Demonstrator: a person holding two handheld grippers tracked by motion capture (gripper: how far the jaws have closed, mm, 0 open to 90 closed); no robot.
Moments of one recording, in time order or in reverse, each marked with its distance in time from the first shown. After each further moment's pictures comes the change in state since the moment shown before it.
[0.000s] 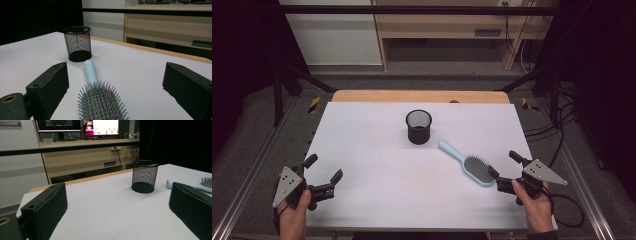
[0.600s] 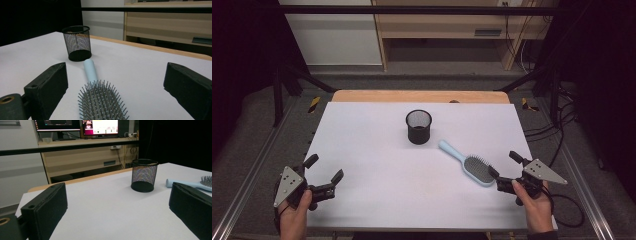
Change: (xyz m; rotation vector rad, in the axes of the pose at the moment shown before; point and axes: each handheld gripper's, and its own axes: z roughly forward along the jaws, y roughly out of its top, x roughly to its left) left arm -0.002 0.000 0.001 0.007 -0.005 0.008; right arm -0.001 -0.001 0.001 0.009 -0.003 0.022
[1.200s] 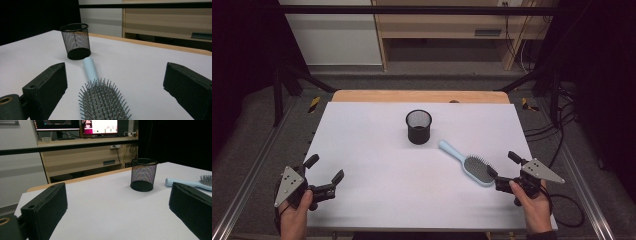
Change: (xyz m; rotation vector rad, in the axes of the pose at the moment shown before) left arm 0.000 0.000 0.000 0.005 -0.003 -0.002; right arm 0.003 0.000 0.004 0.022 -0.015 0.019
